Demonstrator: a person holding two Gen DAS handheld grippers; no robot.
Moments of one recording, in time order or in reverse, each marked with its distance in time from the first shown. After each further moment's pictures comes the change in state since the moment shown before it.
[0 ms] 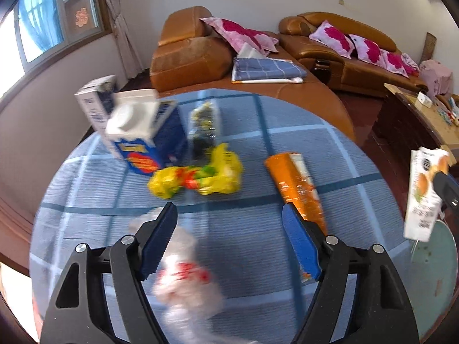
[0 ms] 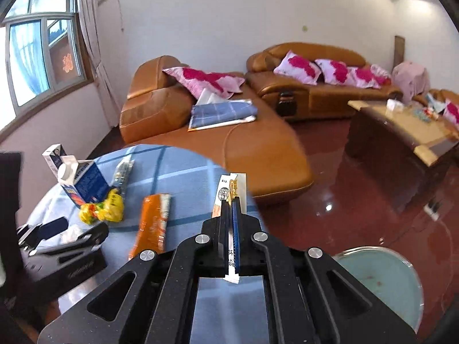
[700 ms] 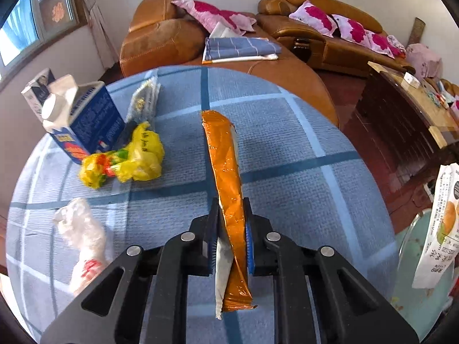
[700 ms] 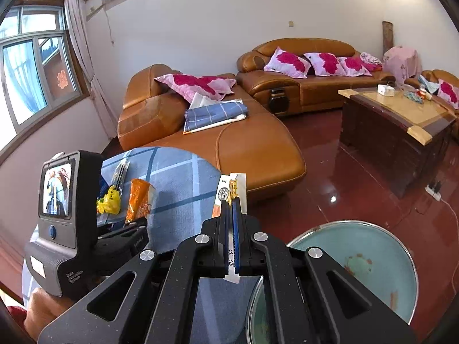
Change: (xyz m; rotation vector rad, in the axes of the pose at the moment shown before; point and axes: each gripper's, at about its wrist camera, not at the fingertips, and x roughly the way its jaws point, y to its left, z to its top) left arm 0.027 -0.053 -0.011 0.052 0.077 -0.073; right arm -0.034 -0.032 -0.024 0.089 -0.010 0.022
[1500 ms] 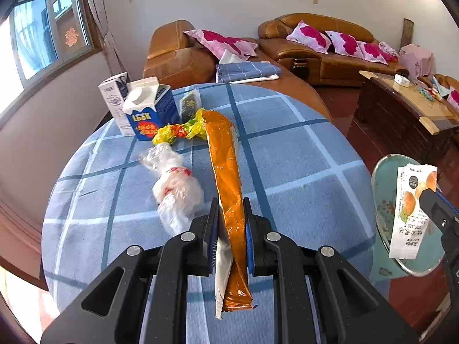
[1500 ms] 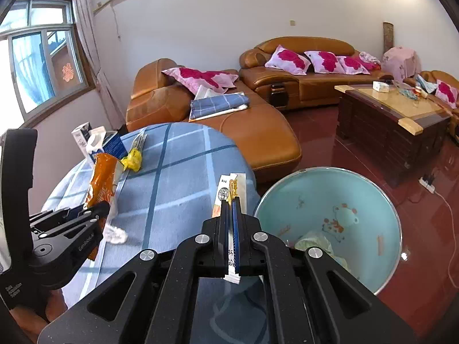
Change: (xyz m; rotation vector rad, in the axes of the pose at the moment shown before) left arm -0.118 0.025 -0.096 0.043 -0.139 0.054; right arm -0.071 0.011 -0.062 -0.020 0.020 0.004
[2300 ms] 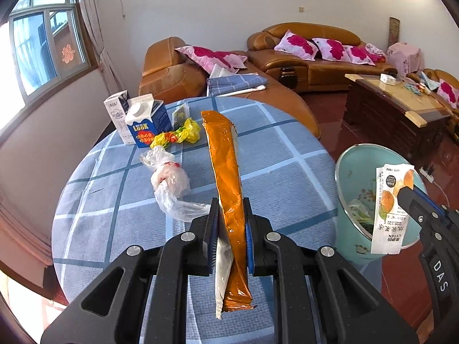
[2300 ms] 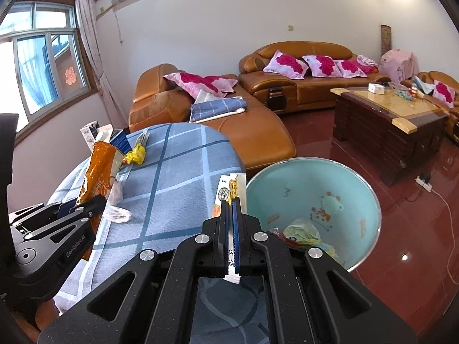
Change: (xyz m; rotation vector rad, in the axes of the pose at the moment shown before) left arm -0.058 -0.031 -0.027 0.057 -0.074 -0.012; right arm -0.042 -0.018 -0.026 0.009 -0.032 0.001
